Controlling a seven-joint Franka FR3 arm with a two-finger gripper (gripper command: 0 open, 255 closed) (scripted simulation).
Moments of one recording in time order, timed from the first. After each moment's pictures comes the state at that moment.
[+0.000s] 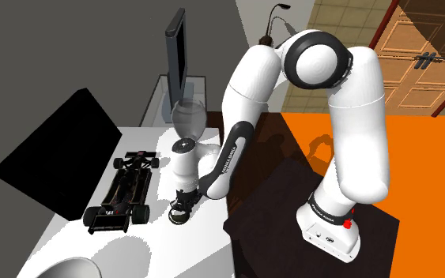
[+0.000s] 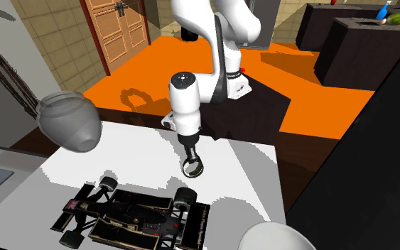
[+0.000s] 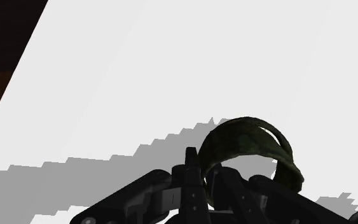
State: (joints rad) arm 0.26 0.51 0.31 -2.35 -0.38 2.82 1.14
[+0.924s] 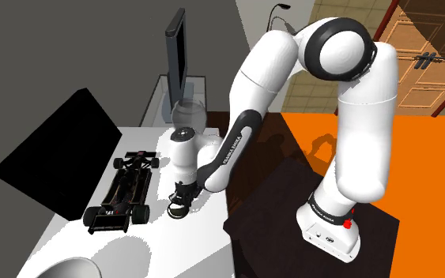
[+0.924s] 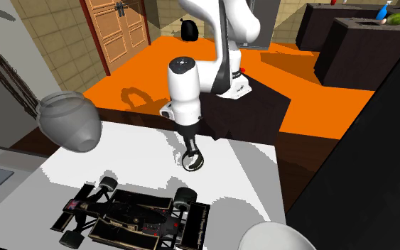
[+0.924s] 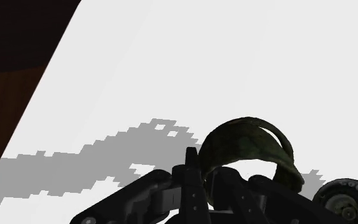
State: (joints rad) arm 0.19 0.40 0.39 -2.38 -0.30 2.73 1.08
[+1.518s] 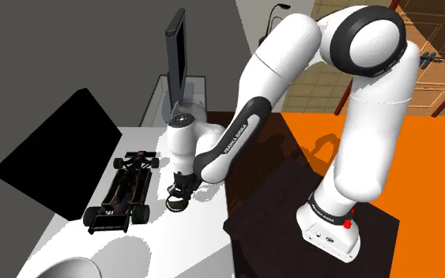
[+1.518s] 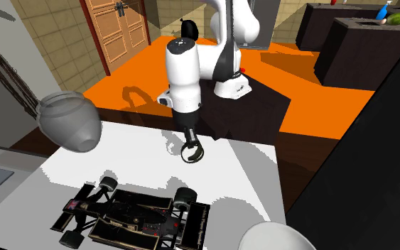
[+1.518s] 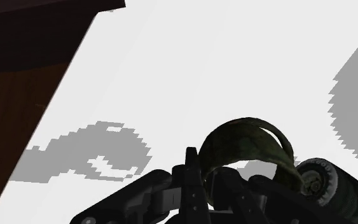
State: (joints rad) arm 0.13 0.27 0.48 -2.40 -0.19 2.63 1.01
